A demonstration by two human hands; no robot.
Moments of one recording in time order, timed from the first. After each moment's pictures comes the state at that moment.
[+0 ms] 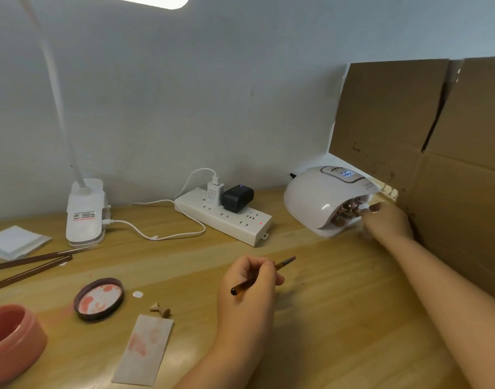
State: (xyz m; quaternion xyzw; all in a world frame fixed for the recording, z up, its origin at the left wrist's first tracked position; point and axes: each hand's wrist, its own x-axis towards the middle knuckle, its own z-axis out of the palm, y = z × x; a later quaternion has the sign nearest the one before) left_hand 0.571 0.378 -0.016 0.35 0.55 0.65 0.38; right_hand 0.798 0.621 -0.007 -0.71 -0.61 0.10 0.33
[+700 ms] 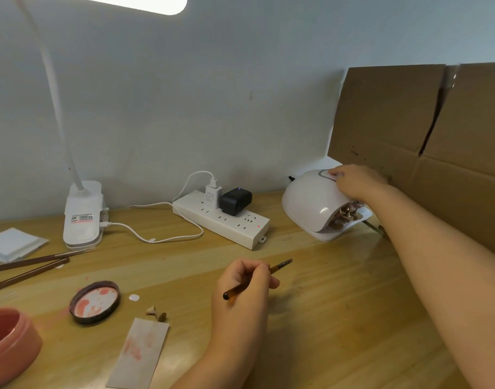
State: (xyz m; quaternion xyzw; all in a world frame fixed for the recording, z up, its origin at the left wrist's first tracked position) left_hand 0.569 0.379 -0.019 0.33 0.54 0.67 0.39; right_hand 0.740 0.647 0.075 -0.64 -0.75 0.00 0.15
